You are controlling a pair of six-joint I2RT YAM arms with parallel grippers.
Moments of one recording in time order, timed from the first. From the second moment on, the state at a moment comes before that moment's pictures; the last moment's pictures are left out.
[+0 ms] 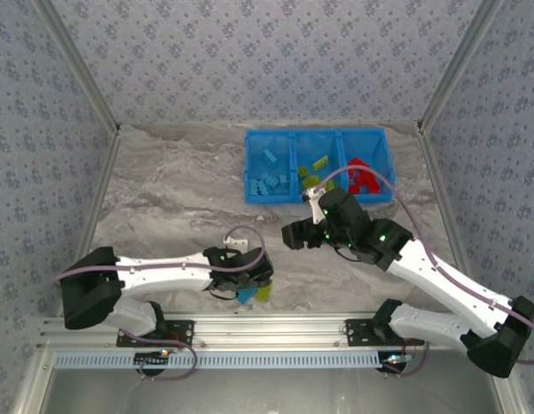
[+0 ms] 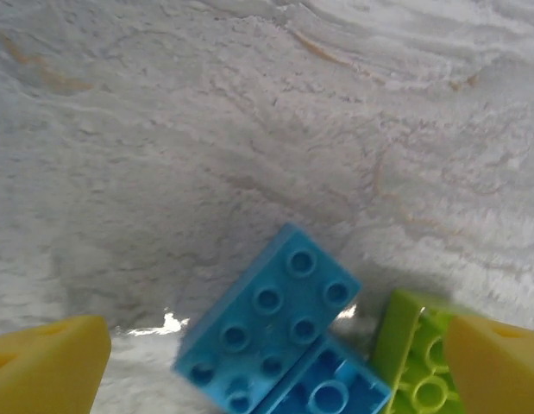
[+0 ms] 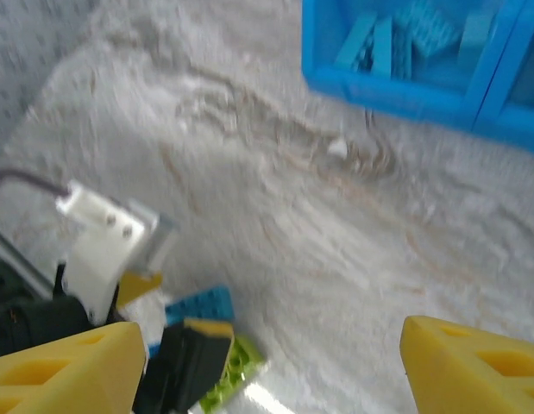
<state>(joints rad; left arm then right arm) -1.21 1.42 0.78 -0.64 -0.31 -1.24 0.84 1.02 0.98 -0.69 -0.05 0.44</state>
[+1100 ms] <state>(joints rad) -1.21 1.35 0.69 -0.58 -0.42 -1.70 0.87 0.97 0.88 -0.79 -0.16 0.45</state>
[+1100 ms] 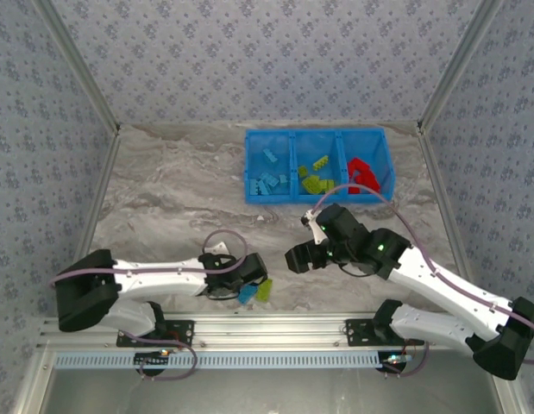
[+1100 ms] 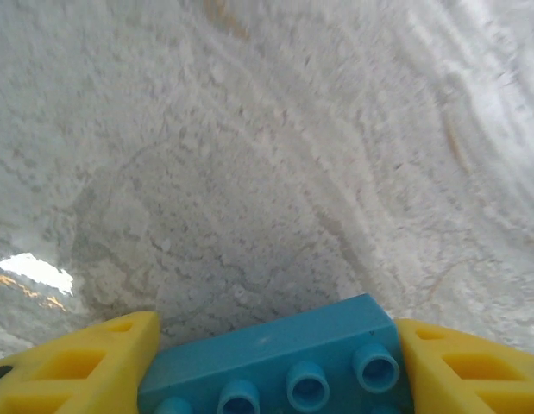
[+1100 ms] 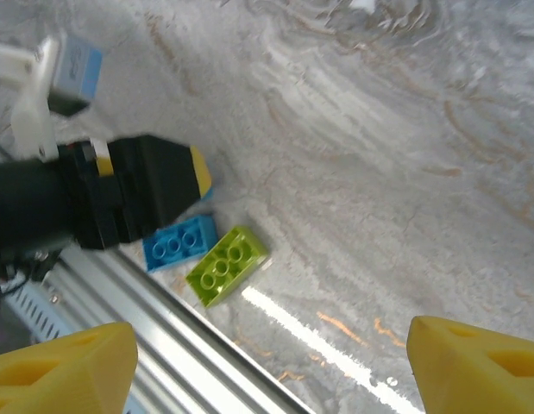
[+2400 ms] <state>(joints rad) -0.64 2.21 2.10 -0.64 -0.38 -0.77 0.66 0.77 0.75 -0.76 -0.30 0.54</state>
